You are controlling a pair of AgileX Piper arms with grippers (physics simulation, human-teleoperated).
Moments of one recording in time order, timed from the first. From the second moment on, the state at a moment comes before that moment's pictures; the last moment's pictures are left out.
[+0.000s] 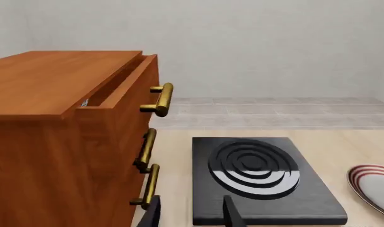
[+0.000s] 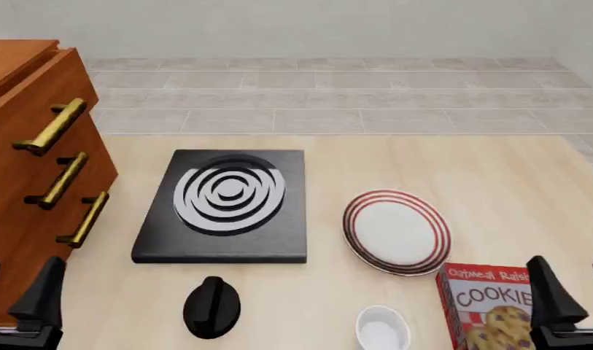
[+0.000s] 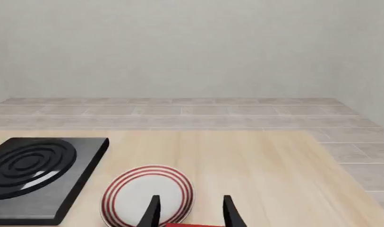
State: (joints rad) left arm 0.00 0.00 0.00 0.00 0.00; right arm 0.00 0.00 0.00 0.00 0.00
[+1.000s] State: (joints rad) left arm -0.07 0.18 -0.25 0.08 0.06; right arm 0.00 0.01 0.00 0.00 0.00
